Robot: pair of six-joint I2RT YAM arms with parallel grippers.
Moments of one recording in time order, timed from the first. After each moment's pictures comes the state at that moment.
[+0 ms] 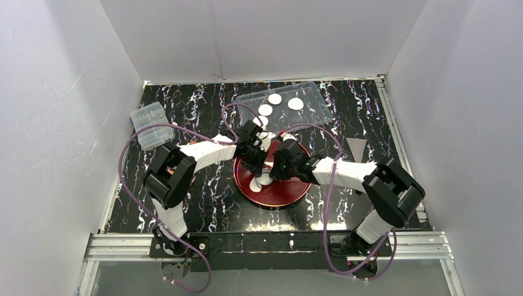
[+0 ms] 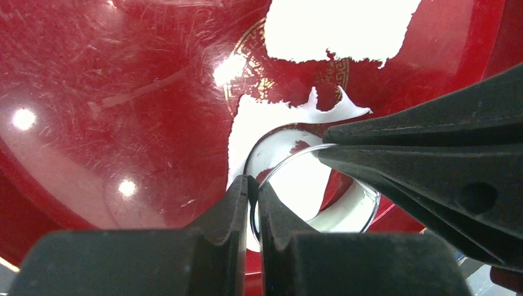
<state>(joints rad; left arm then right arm) -0.67 1.83 1.16 -0.52 0.28 -0.05 0.85 1.60 0.84 -0.10 0.02 0.67</state>
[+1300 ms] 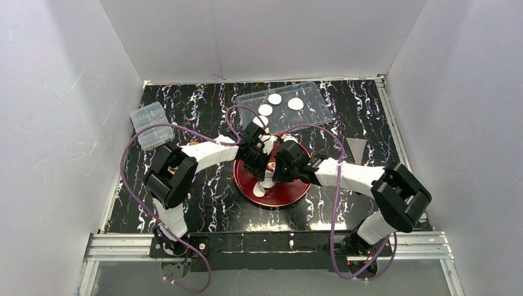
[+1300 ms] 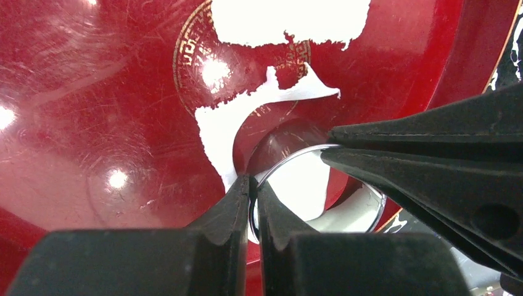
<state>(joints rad) -0.69 1.83 1.17 -0.55 0.34 -0.06 0.87 1.53 0.83 -0.21 0.06 0.68</state>
